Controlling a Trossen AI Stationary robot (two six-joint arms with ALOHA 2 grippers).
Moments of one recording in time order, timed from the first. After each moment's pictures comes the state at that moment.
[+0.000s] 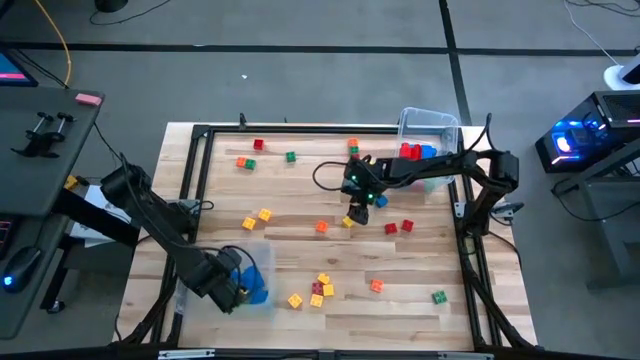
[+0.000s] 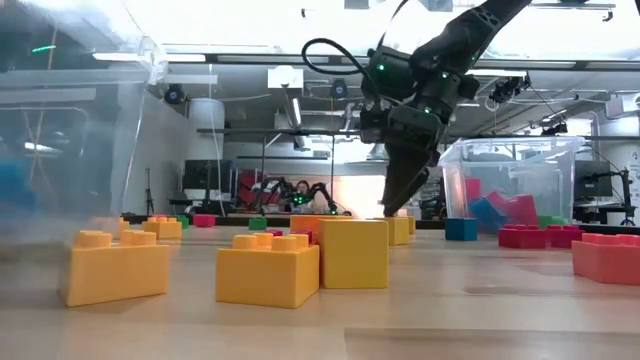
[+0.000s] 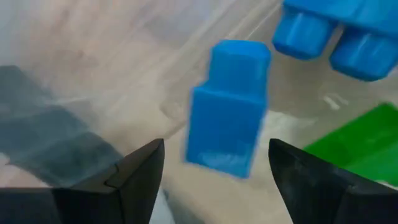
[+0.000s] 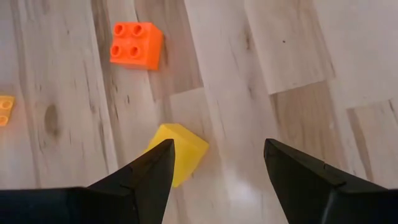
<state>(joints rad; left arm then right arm) -0.80 1.57 1.02 -1.11 0.08 -1.59 -0.24 1.74 1.03 -0.42 -0.27 0.08</state>
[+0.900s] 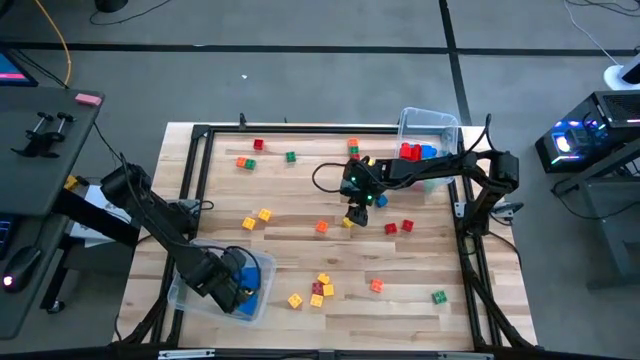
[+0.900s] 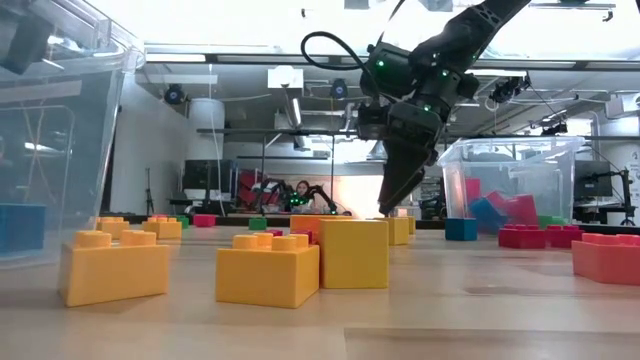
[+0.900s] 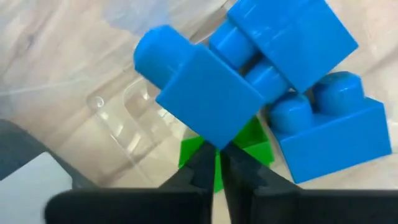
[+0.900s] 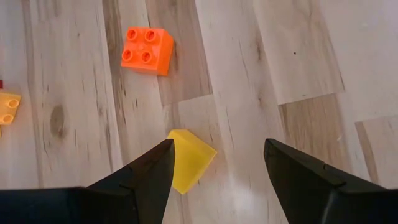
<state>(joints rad) -0.79 1.56 1.01 -1.03 0.01 -1.59 -0.23 1.74 1.03 -0.40 -0.27 0.05</state>
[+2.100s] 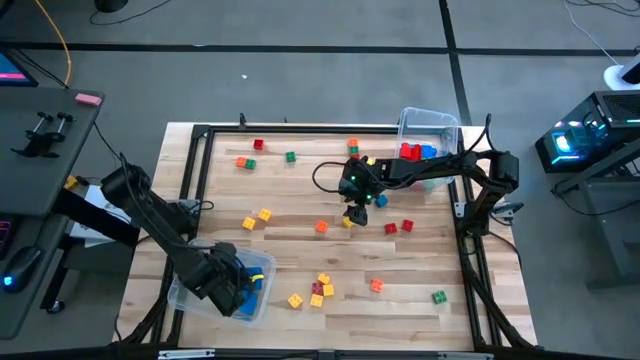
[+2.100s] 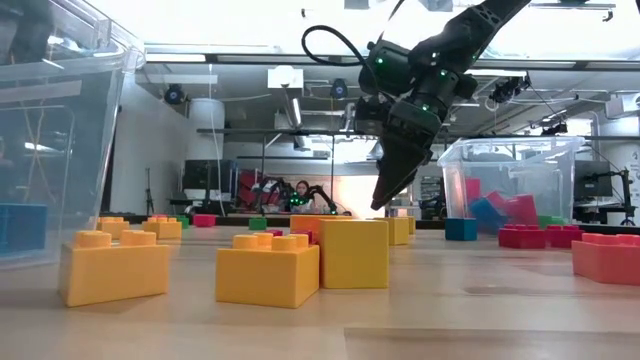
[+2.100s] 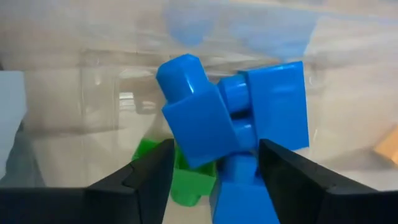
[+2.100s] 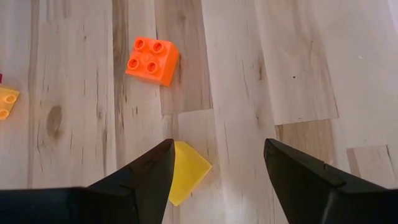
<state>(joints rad) -0.80 1.56 1.06 -1.07 -0.12 -2.24 -0.23 1.74 1.03 -0.36 -0.27 -0.03</state>
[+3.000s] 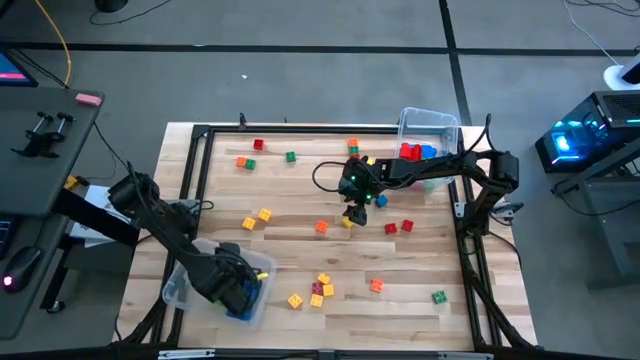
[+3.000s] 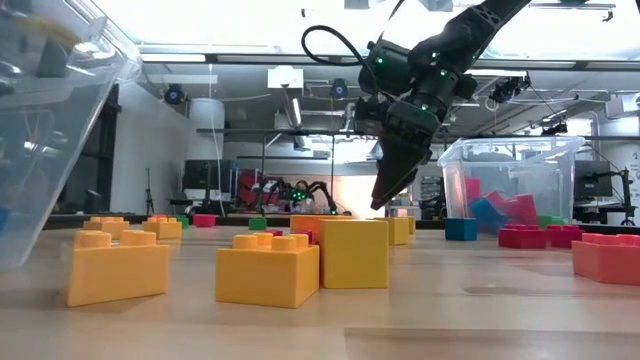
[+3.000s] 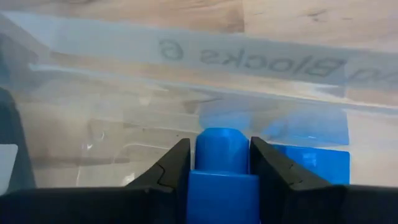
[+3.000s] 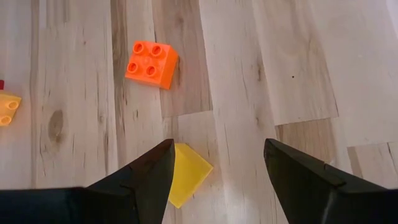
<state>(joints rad) -0.78 1.67 1.06 -1.10 -0.14 -2.23 -0.23 1.74 1.03 -0.35 -0.27 0.00</state>
